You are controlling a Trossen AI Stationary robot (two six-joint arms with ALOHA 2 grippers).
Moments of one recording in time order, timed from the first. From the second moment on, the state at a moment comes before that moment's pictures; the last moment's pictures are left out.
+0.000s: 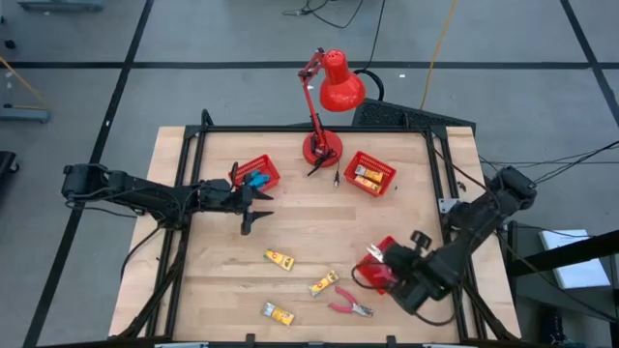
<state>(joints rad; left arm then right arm) 0.08 1.09 0.20 0.55 0.02 0.07 0.78 1.58 1.25 -1.27 0.41 1.31</state>
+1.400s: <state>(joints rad) 0.08 1.09 0.20 0.55 0.02 0.07 0.66 1.70 1.26 -1.25 0.18 1.16</state>
